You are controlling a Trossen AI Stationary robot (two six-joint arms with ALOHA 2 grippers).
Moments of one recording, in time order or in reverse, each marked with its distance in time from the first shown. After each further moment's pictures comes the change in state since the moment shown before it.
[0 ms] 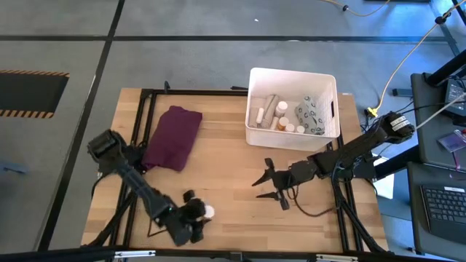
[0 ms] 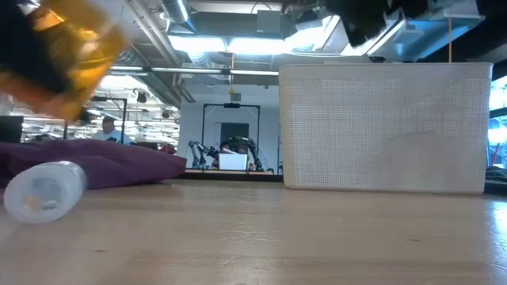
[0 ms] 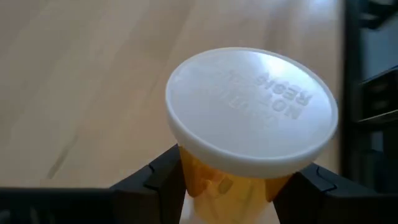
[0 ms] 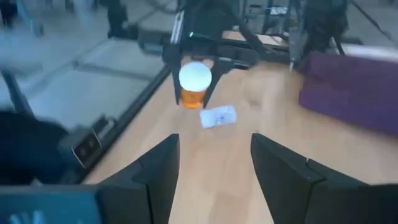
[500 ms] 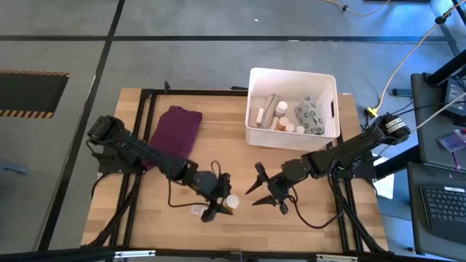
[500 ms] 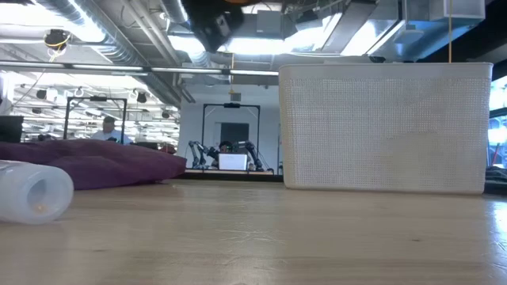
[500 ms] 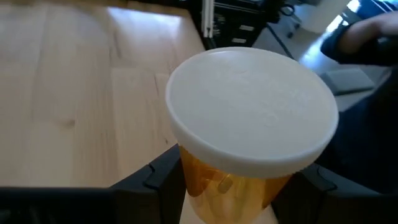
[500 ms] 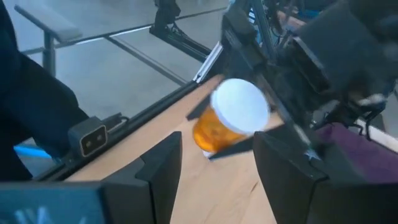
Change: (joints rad) left arm 0.408 -0.128 0.001 0.369 0.702 0.663; right arm -0.019 0.071 0.179 -0.081 -0.170 -0.358
